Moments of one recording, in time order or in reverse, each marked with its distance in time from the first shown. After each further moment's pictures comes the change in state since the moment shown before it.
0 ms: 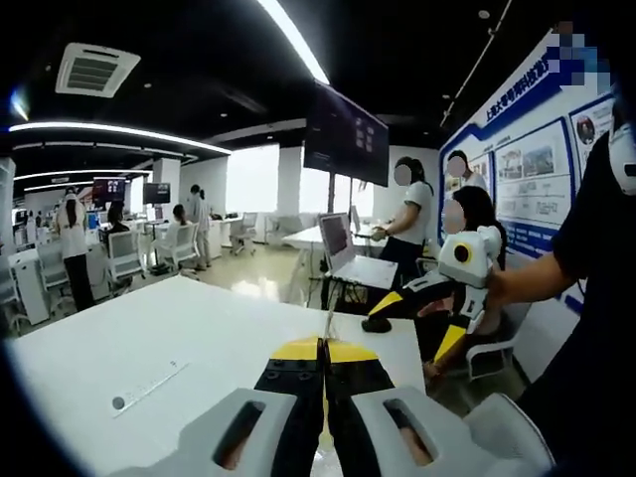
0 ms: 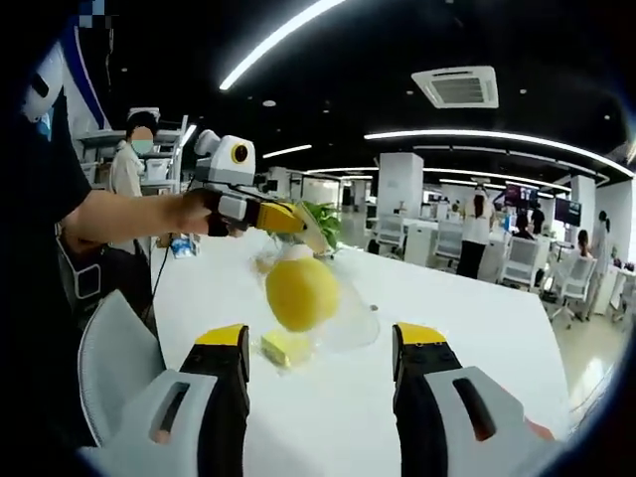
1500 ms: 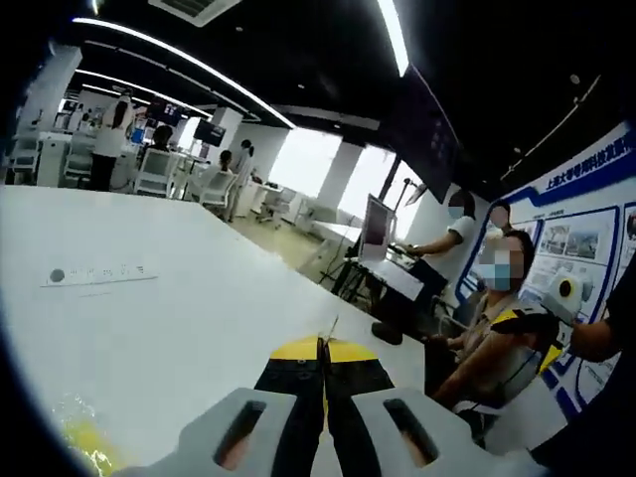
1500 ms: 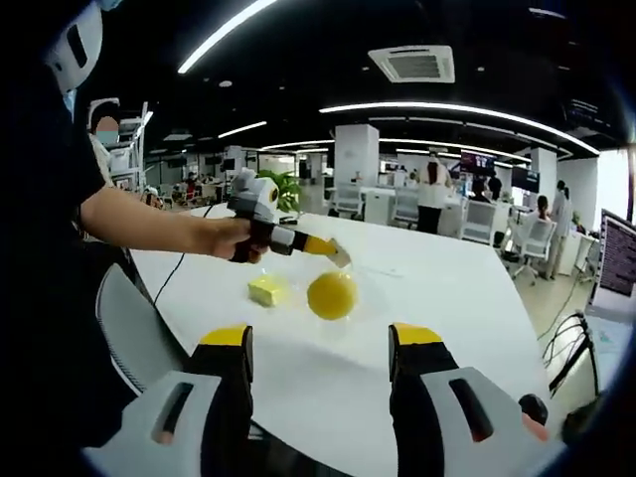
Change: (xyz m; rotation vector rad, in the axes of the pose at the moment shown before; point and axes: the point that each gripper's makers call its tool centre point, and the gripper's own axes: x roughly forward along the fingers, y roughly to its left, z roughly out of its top) left arm 0.089 0.027 -0.117 -0.424 -0.019 0.139; right arm -0.111 0.009 -0.059 0.082 0.143 -0.186
